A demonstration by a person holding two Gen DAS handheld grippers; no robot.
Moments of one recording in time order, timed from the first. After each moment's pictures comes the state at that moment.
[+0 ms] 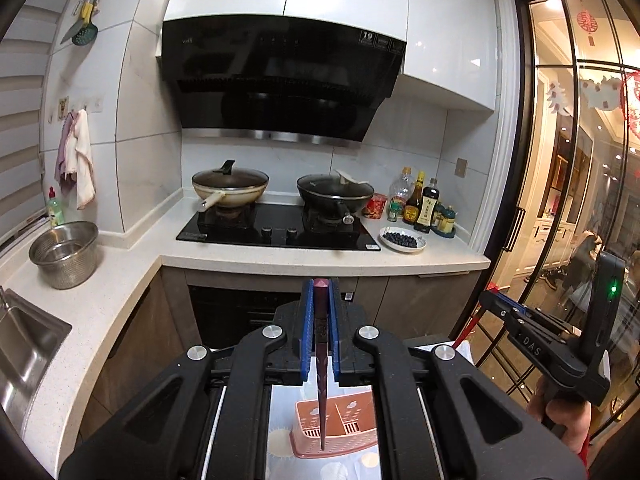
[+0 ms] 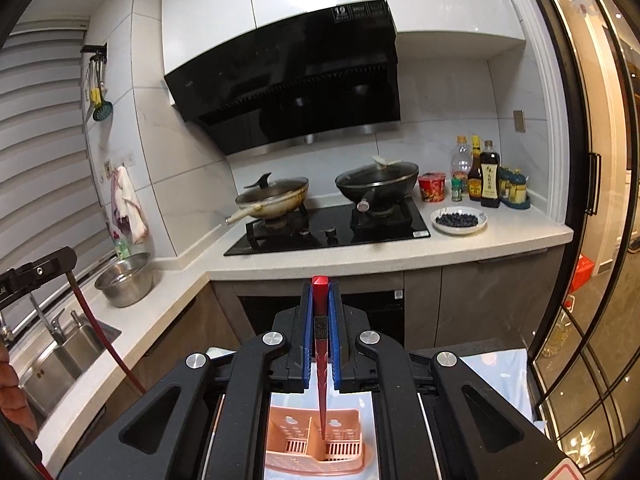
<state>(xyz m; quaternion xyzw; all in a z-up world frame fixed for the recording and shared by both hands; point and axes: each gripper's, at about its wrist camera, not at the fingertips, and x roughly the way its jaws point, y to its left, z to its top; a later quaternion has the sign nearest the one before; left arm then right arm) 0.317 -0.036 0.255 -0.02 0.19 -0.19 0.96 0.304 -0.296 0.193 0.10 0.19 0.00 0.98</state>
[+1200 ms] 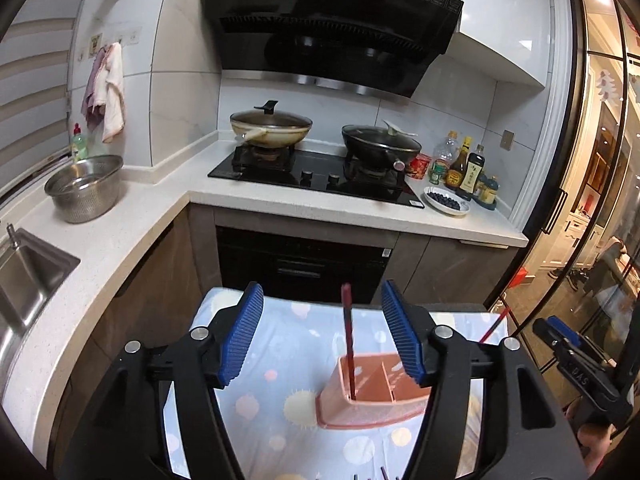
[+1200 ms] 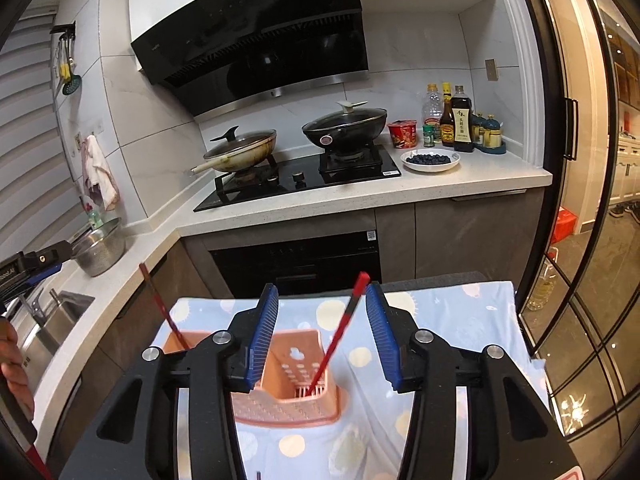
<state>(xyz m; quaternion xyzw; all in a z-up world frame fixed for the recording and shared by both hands) 0.338 -0.013 0.168 -0.05 0.27 -0.13 0.95 0.282 -0.306 0.113 0.11 0.25 -0.04 0.96</state>
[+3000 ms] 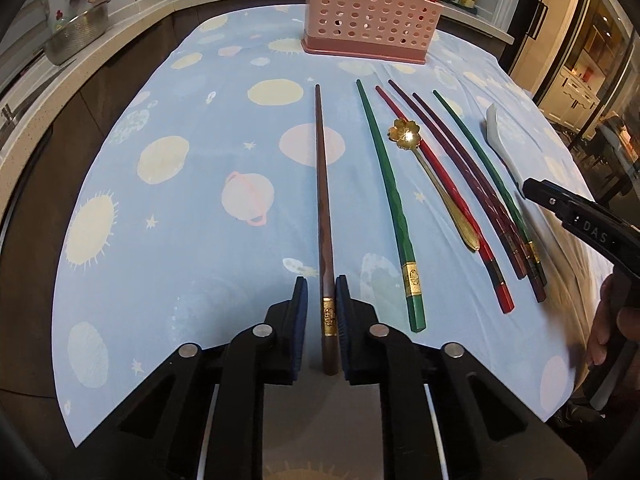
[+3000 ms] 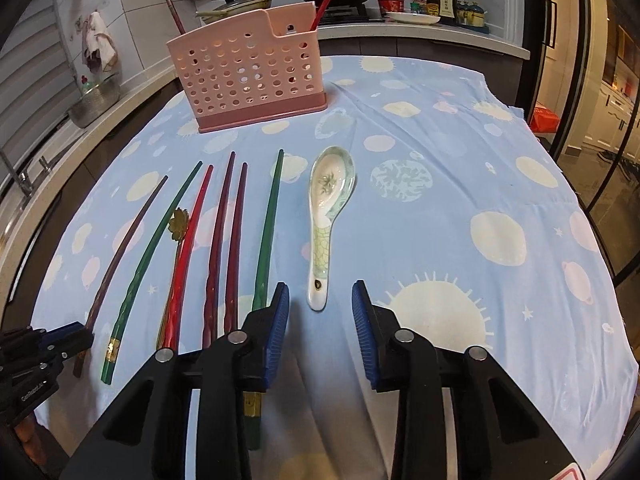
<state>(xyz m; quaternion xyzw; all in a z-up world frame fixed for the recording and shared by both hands) 0.094 0.006 -0.080 0.05 0.50 -0.16 0.85 0.093 -0.240 -0.091 0.09 0.43 -0.05 0.90</state>
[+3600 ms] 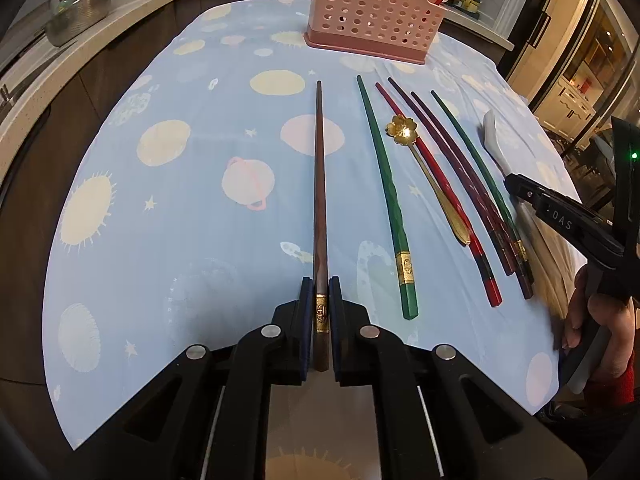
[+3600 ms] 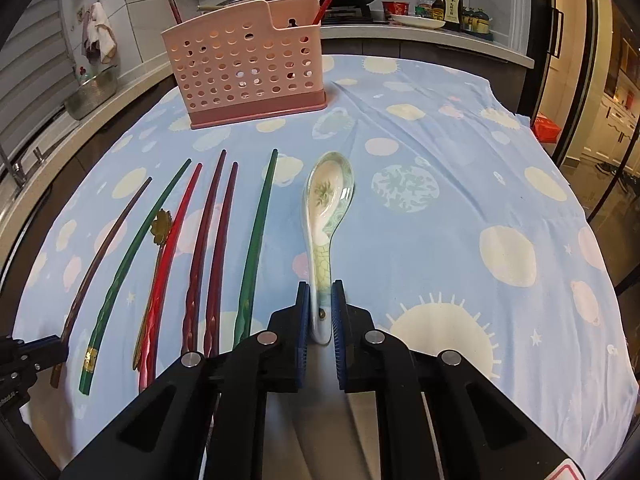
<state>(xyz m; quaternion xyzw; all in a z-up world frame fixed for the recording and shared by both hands) 0.090 0.012 -0.079 0.02 0.51 -0.16 0.84 0.103 -0.244 -0.099 0.07 0.42 -0.05 0.90</state>
